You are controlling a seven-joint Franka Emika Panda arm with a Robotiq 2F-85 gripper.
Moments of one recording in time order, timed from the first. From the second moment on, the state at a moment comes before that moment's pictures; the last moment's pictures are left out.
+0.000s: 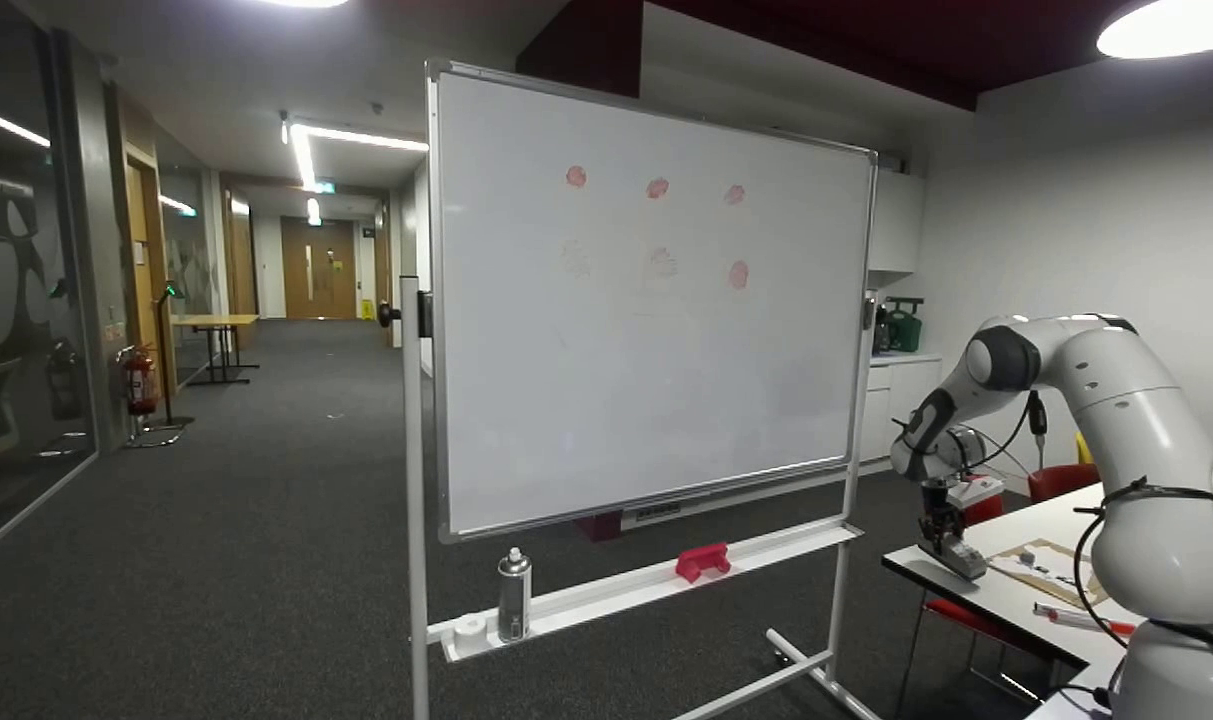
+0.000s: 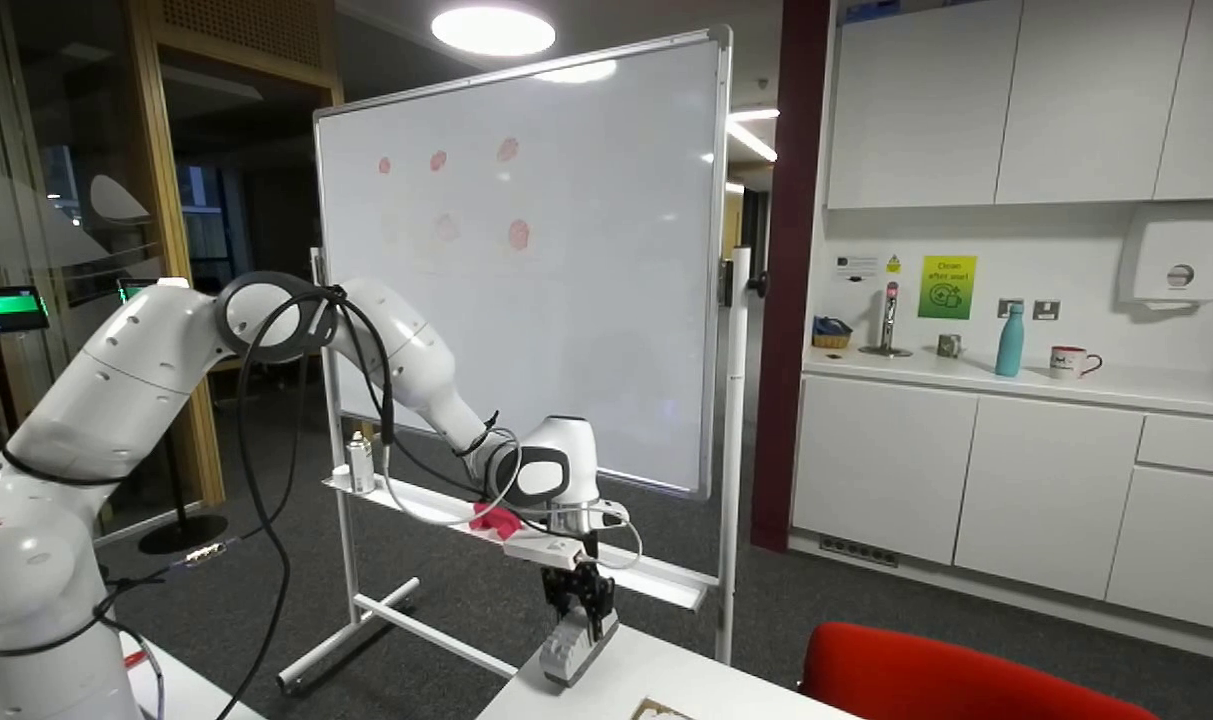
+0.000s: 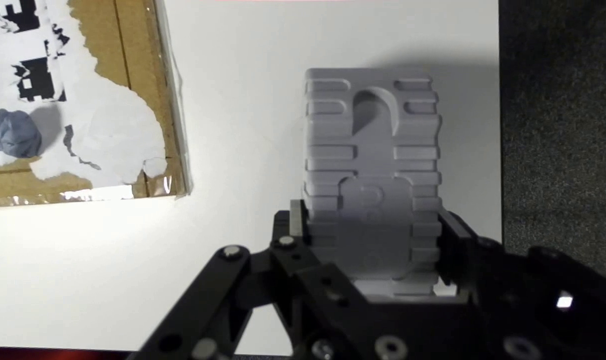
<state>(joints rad) -0.38 0.65 -0.30 -1.86 -0.12 2.44 -0.38</state>
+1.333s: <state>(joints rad) -0.38 0.67 -0.27 -1.86 -0.15 2.43 -0.38</state>
